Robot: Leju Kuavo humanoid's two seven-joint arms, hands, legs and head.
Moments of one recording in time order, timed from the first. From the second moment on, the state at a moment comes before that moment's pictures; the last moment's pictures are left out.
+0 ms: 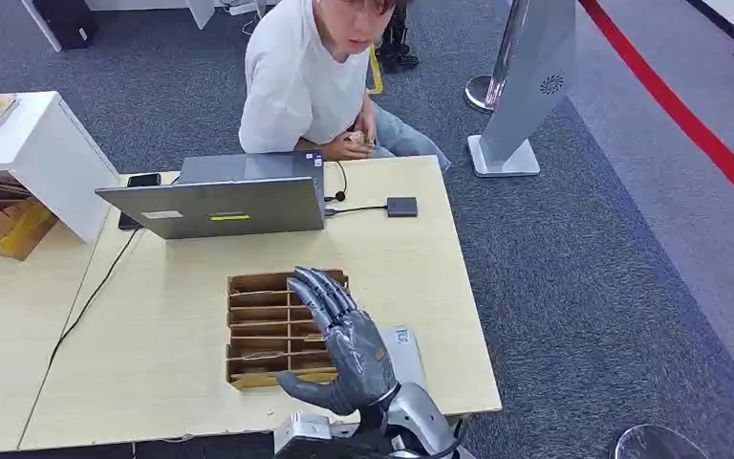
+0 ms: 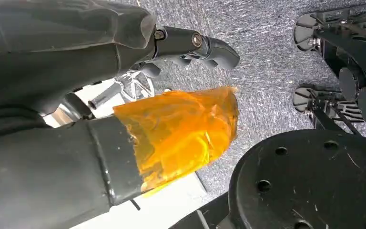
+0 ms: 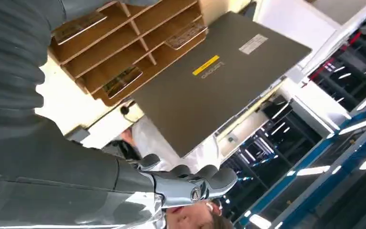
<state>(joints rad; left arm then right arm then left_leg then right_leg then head) 0.09 0.12 0.34 -0.02 -0.28 -0.39 -0.19 -0.21 0.06 0.88 -1.32 0.73 -0.54 -0.27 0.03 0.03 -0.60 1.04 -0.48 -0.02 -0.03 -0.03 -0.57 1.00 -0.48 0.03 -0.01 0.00</state>
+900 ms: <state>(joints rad) 0.09 0.12 0.34 -0.02 -0.27 -0.39 -0.18 -0.25 0.06 0.94 -1.18 1.02 -0.56 -0.09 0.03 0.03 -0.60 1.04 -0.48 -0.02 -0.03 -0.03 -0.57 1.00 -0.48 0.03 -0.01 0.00</state>
